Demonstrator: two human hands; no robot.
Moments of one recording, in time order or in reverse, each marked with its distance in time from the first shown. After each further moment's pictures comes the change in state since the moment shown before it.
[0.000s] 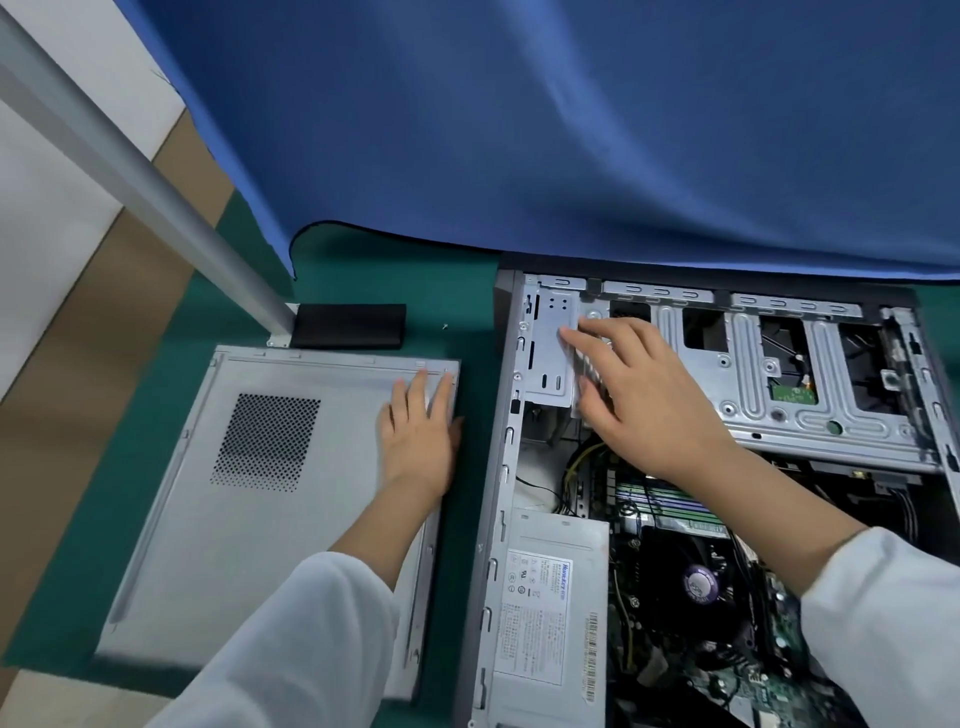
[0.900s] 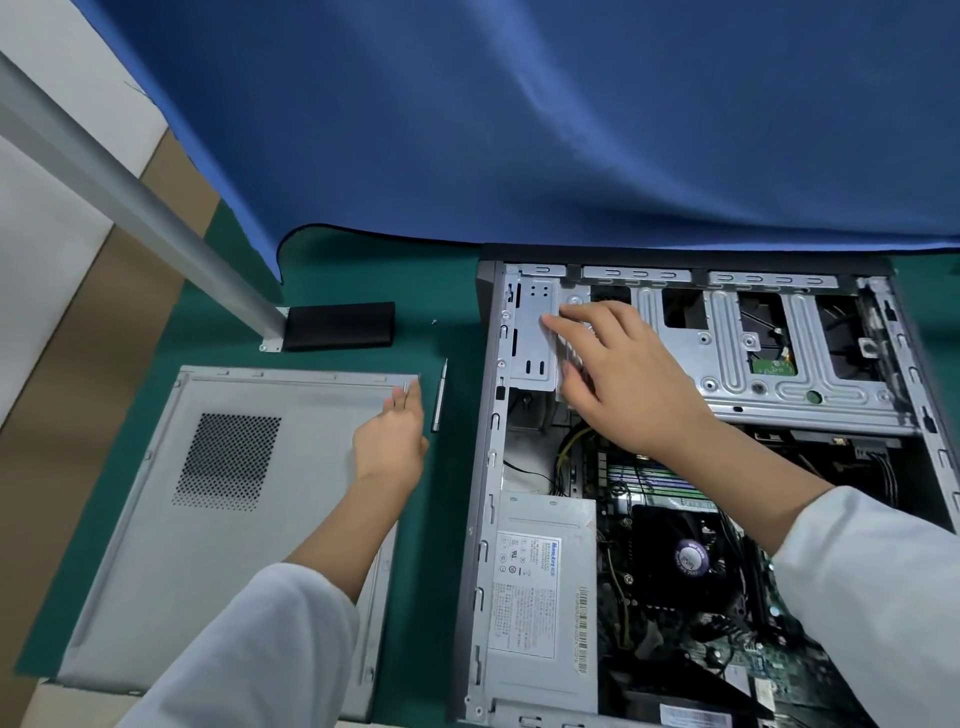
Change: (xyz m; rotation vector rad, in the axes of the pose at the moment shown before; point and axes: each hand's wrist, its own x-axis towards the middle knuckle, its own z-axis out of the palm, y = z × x) left_hand -0.011 -0.011 -0.029 0.071 -0.087 -0.014; right_hand -0.002 0.001 0.001 -0.003 0.027 -0.001
